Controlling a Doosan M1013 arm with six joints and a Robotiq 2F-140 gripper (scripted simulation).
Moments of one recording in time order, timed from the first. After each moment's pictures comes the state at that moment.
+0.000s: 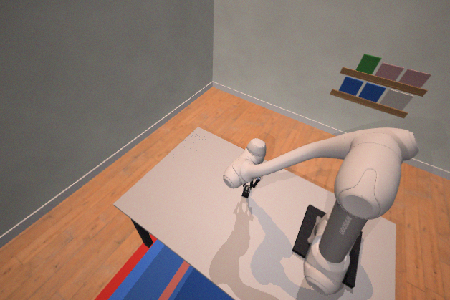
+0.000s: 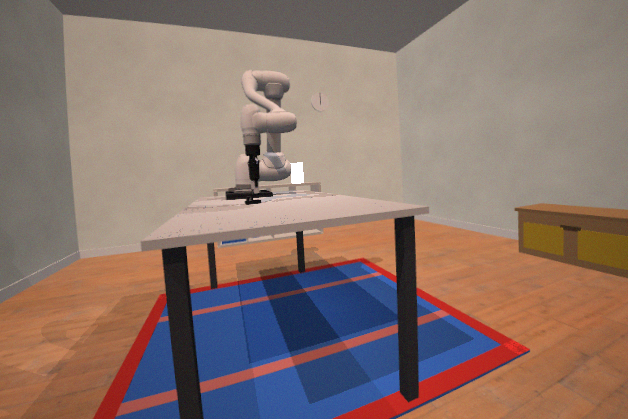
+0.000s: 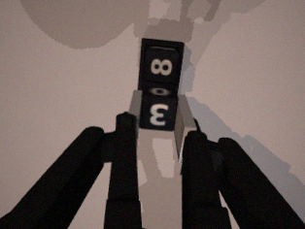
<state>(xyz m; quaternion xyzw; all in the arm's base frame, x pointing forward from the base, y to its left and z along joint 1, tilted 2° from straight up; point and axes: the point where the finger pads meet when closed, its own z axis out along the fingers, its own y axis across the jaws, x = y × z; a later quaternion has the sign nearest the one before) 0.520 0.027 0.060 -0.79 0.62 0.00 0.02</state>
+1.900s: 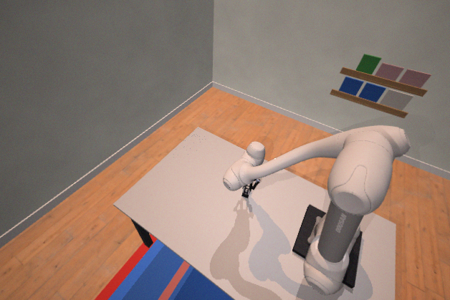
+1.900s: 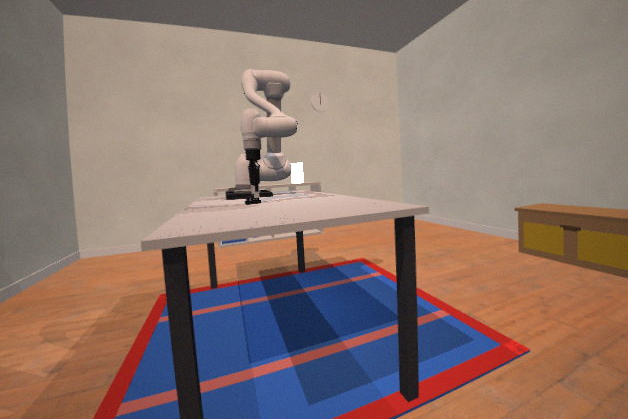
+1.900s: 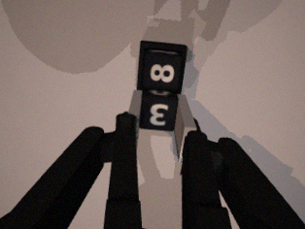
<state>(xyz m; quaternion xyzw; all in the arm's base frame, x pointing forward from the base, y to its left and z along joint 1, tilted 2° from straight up) 0.521 0.028 0.036 -0.79 0.62 0.00 0.02</state>
